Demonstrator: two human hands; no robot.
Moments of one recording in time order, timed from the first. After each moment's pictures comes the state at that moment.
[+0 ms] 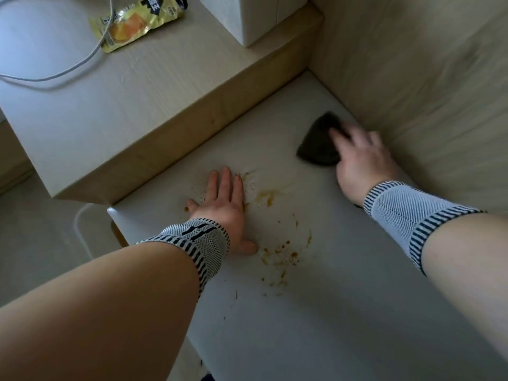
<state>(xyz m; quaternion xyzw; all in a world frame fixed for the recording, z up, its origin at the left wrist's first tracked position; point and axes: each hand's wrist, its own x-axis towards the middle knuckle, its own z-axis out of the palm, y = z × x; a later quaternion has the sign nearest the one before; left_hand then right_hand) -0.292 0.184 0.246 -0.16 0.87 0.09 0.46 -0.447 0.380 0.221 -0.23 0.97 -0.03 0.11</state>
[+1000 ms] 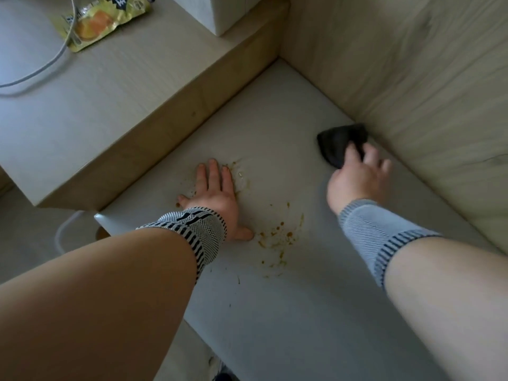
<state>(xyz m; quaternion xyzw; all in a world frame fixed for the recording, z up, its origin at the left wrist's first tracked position) -0.292 0.187 0.248 -0.15 0.88 0.06 0.46 -0.374 0.397 0.228 0.06 0.99 -0.06 0.06</state>
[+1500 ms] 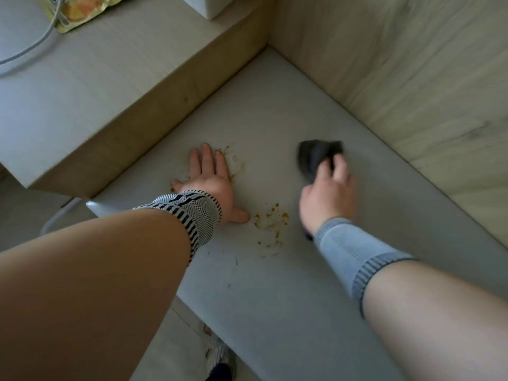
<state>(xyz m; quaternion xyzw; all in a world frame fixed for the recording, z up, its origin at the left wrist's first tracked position) -0.283 0.185 0.246 -0.14 0.90 0.07 0.41 -0.304 0.377 0.230 0.04 0.99 -0.09 0.08</state>
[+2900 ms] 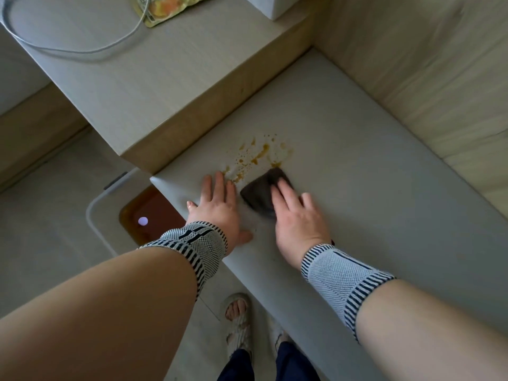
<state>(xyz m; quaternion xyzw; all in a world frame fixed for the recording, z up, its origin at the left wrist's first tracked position) -0.180 0.137 0.246 -0.12 0.91 0.10 0.38 -0.208 0.302 0.222 -0.24 0.96 -0.10 0.14</state>
